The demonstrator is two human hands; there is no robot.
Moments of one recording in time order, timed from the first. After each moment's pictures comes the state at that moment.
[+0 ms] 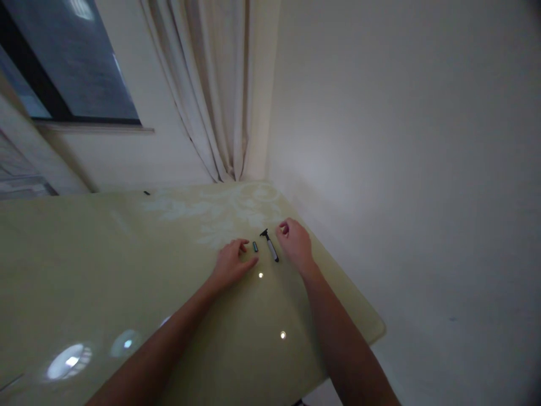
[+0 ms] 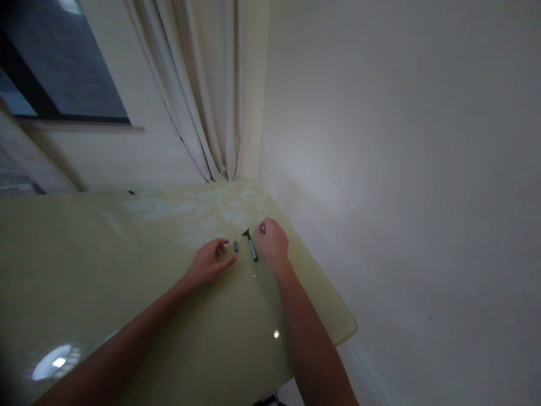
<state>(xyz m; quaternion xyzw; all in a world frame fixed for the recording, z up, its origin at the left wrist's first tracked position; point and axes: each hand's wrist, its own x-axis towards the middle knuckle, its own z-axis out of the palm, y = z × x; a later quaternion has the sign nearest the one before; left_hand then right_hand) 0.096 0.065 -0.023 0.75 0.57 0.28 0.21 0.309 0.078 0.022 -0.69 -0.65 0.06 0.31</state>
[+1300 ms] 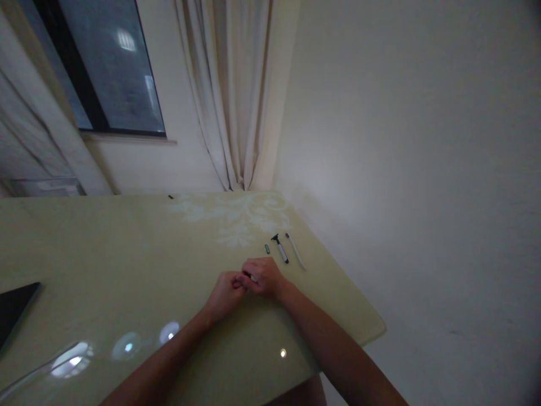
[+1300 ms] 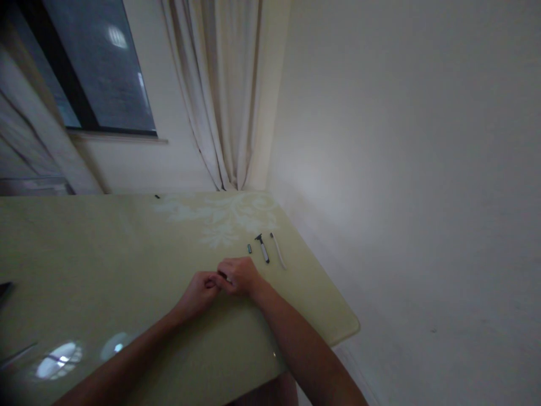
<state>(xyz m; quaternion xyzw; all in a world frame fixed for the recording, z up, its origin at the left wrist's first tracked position) 0.061 0.006 -0.044 0.68 0.48 0.39 0.39 0.230 0.043 -0.023 -0.28 -0.92 -0.02 0.28</state>
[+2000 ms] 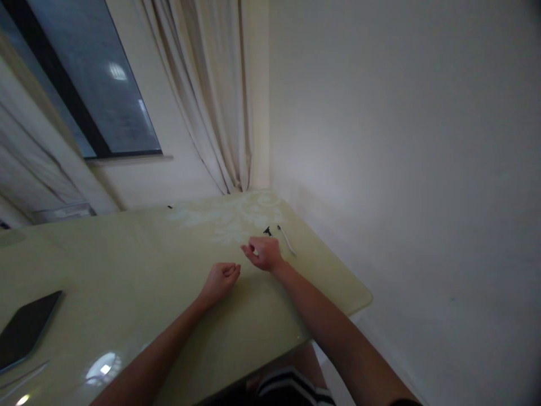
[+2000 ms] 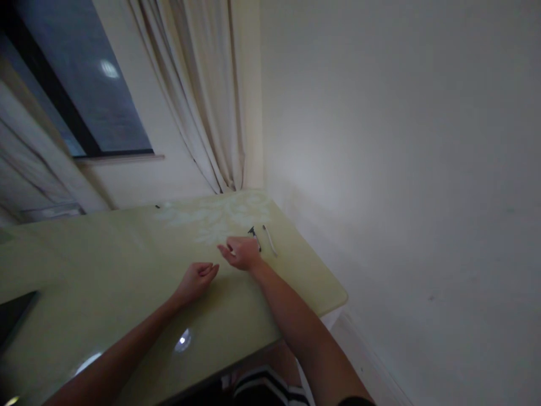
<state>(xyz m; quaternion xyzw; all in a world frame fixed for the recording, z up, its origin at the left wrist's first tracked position) 0.046 0.015 -0.033 0.70 0.52 0.39 0.30 0.236 0.063 -0.013 -0.42 -0.82 -0.06 0.37</state>
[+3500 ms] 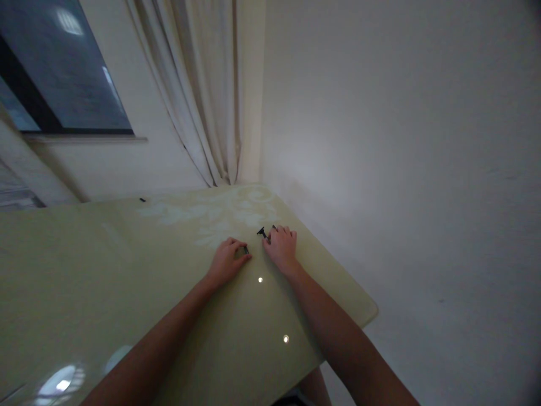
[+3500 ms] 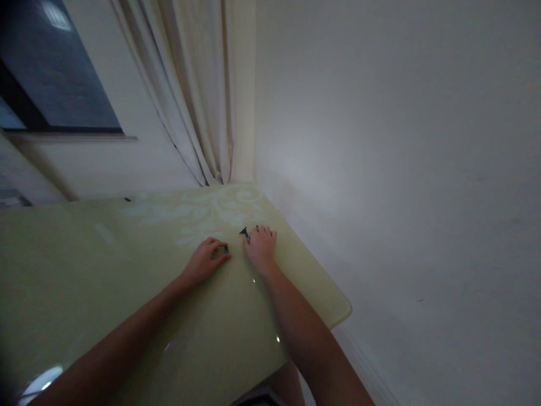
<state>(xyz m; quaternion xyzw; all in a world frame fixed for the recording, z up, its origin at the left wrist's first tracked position) 0.080 0.086 -0.040 0.79 0.50 0.29 0.19 0.284 0.082 -0.017 -0.70 -0.69 -0.08 0.18</state>
